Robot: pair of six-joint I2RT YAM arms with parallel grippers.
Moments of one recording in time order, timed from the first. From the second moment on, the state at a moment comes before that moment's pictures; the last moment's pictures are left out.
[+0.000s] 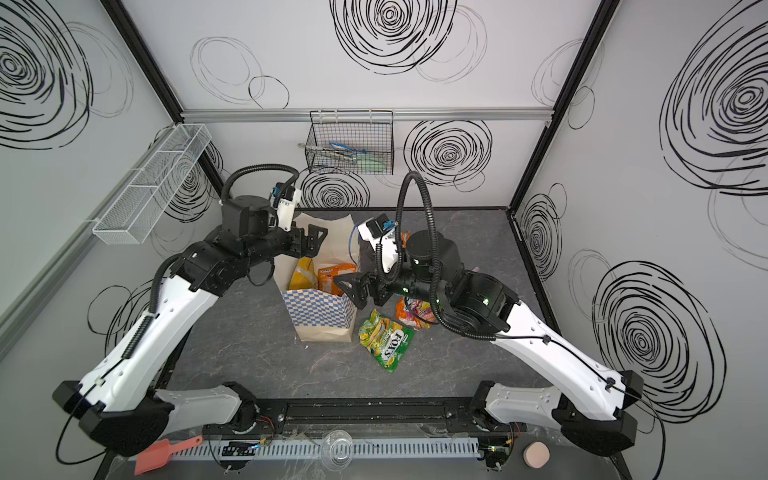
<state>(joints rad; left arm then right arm) -0.46 1.33 1.58 -0.80 -0.01 -0.17 1.01 1.14 1.44 -0.60 -0.09 0.26</state>
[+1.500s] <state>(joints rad) -0.46 1.90 1.39 -0.80 -0.09 -0.09 1.02 0.99 1.24 -0.64 -0.02 0.29</state>
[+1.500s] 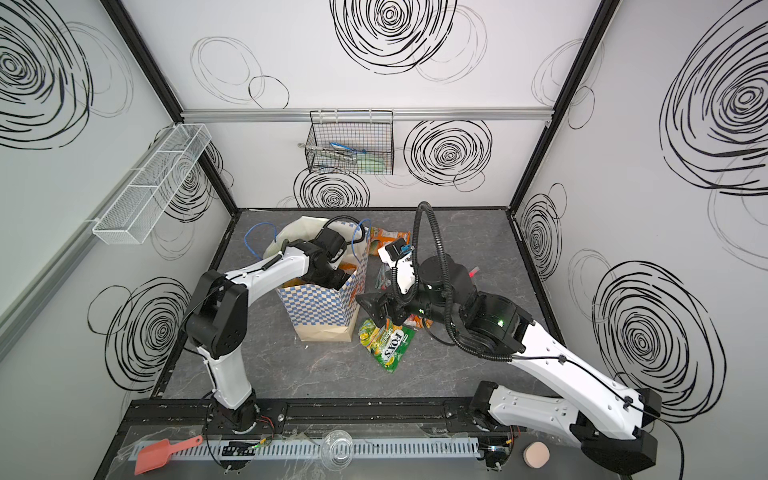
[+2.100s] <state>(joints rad) -0.44 1.98 1.35 -0.75 -0.08 -0.10 1.02 0.95 1.23 -0.64 -0.02 0.32</state>
